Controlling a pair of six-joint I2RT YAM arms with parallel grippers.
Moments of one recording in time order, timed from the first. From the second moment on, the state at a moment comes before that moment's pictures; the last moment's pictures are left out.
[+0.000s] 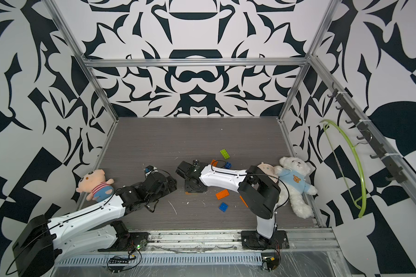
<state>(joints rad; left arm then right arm) -0.86 1.04 0.53 -0.39 -0.26 -1.14 0.98 1.84 1.24 -0.72 0.08 0.96</state>
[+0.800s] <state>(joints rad) -0.86 1.01 0.53 -0.42 -0.30 -1.13 0.98 1.87 1.32 -0.80 0.08 0.91</state>
